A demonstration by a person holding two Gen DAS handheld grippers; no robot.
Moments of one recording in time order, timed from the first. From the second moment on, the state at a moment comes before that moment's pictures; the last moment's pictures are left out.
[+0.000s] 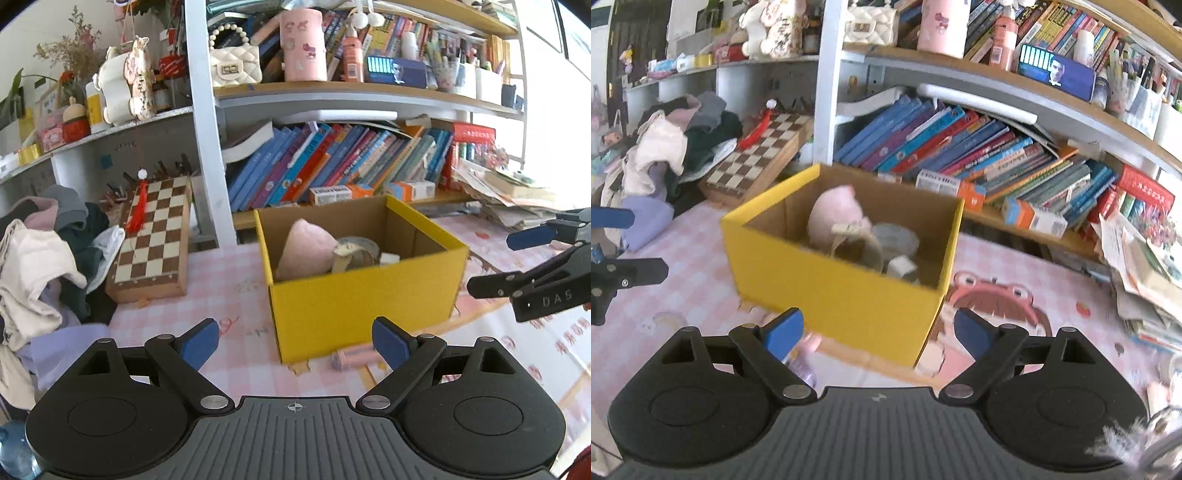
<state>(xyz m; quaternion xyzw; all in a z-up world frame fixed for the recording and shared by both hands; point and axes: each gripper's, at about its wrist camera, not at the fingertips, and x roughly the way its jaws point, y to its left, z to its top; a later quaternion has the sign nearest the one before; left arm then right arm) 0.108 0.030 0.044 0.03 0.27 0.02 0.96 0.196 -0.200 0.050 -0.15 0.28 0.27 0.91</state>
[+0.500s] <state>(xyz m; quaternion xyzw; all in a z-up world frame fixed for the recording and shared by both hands) 0.053 0.033 0.031 0.04 0.29 0.00 0.96 0.120 -0.197 0.020 -0.12 0.31 0.25 0.91</state>
